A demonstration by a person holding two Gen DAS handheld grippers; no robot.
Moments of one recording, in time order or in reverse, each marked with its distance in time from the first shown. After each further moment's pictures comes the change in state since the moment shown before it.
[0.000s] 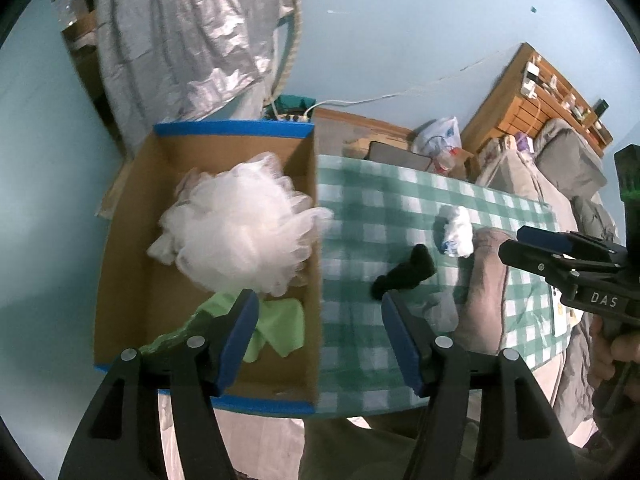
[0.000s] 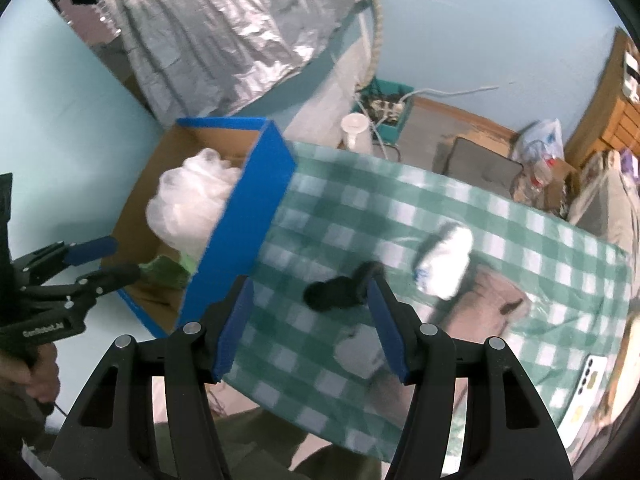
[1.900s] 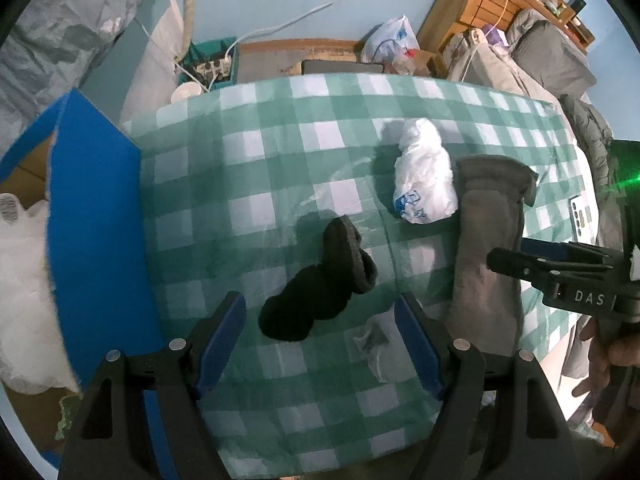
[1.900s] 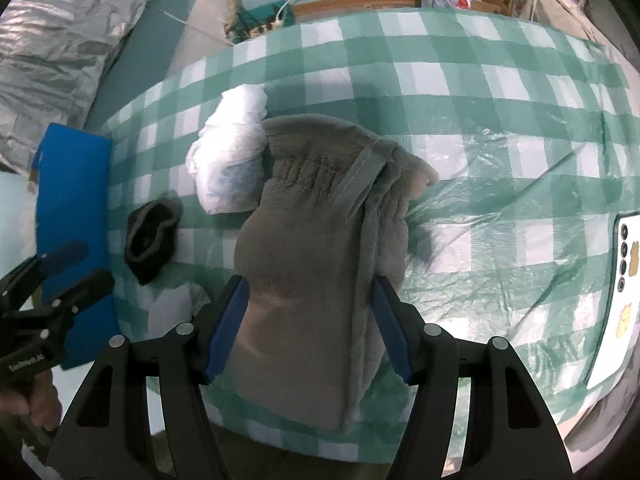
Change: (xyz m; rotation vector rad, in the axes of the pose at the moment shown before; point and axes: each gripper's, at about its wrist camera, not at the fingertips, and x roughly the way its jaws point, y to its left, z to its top) left arm 0.163 -0.121 0.021 0.238 0.284 -0.045; right arm 0.081 -0.173 -0.070 0.443 0.215 -0.067
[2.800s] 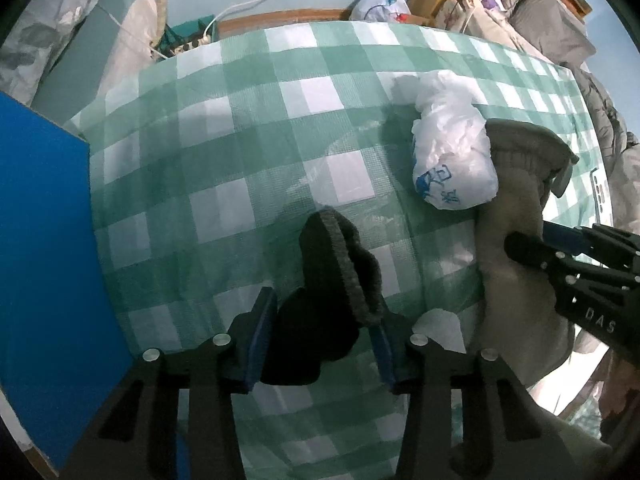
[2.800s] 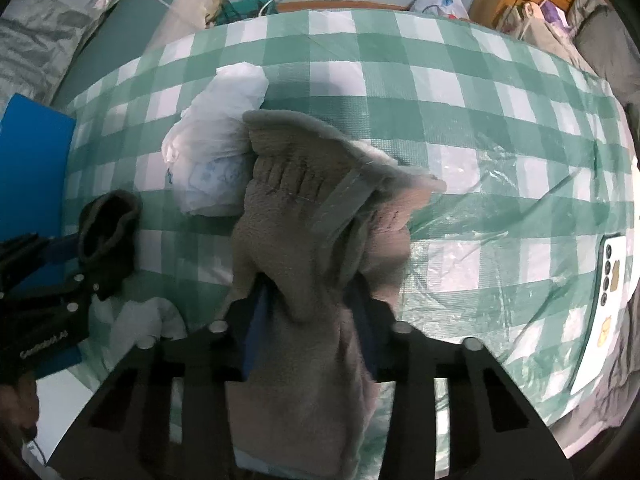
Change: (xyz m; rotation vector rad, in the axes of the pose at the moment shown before) left arm 0.046 -0.001 0.008 0.073 0.093 0.000; right arm 0.012 0.016 -0.004 -0.075 -0.009 -0.170
